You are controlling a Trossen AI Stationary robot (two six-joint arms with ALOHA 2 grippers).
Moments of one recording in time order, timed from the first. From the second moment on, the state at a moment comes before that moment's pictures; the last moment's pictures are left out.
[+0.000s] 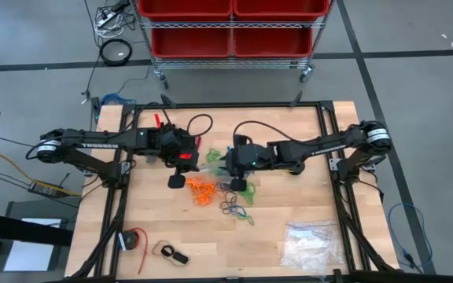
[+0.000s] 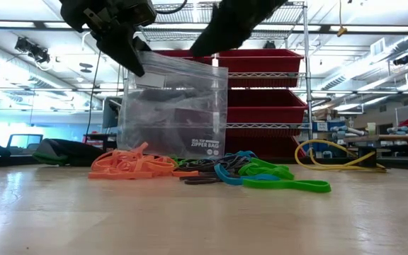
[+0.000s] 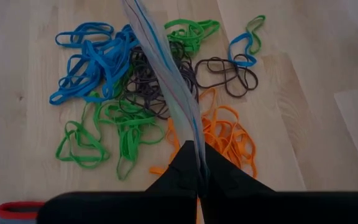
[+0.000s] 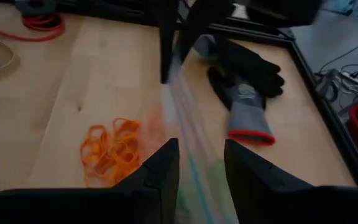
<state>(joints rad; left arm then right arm) 0.10 1.25 0.98 -0.62 0.18 0.20 0.09 1.65 1.26 -0.21 0.26 -0.09</state>
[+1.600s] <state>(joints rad) 0.10 1.25 0.98 -0.57 0.13 0.20 0.12 1.71 1.26 -0.27 0.22 -0.10</state>
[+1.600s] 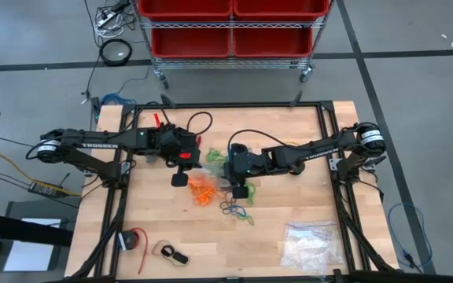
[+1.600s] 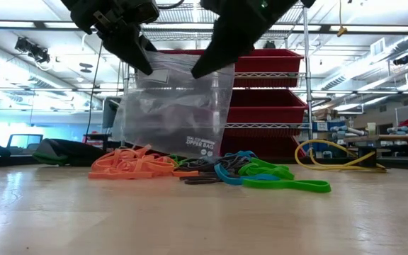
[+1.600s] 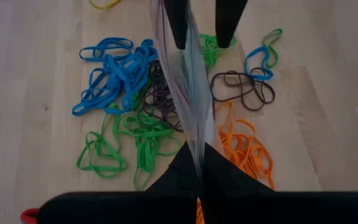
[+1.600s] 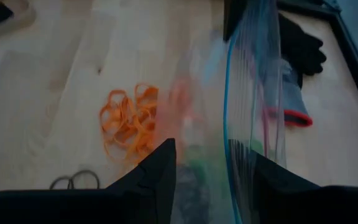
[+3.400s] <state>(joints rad) 0.14 1.25 0.98 -0.36 -0.09 0.22 0.10 1.71 1.26 -0.43 0.29 -0.50</state>
